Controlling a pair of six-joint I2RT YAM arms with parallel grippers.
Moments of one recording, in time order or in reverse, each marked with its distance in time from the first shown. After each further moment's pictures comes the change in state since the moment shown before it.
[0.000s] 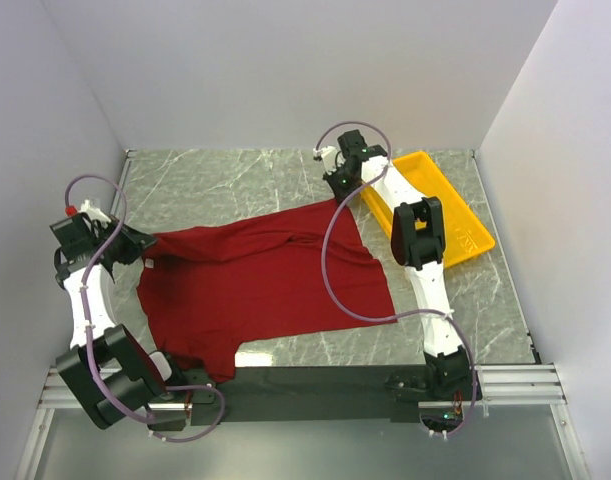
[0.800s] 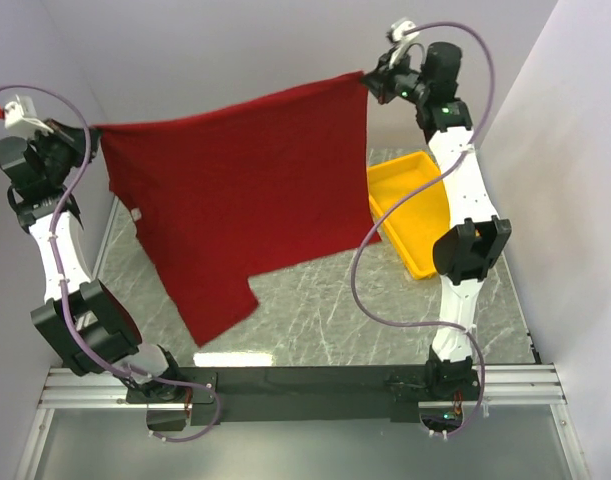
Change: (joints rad) left arm 0.000 0.306 0.531 0.539 0.026 -0.079; right arm -0.185 -0.397 0.110 0.526 -0.393 0.272
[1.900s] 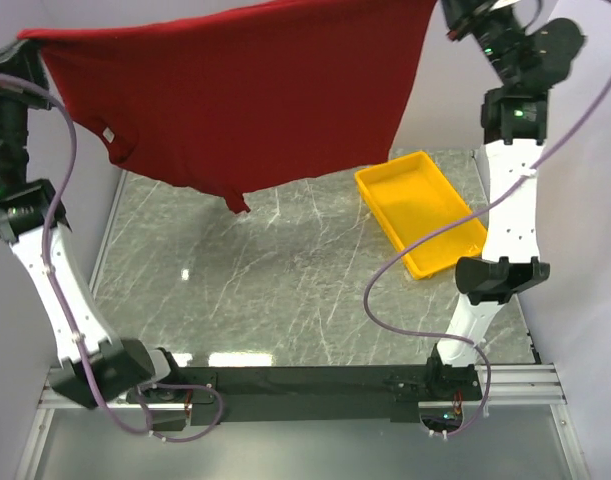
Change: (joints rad) left arm -0.032 -0.164 0.306 0.268 -0.159 -0.061; right arm -0.143 -0.235 0.113 0.420 -0.016 0.294
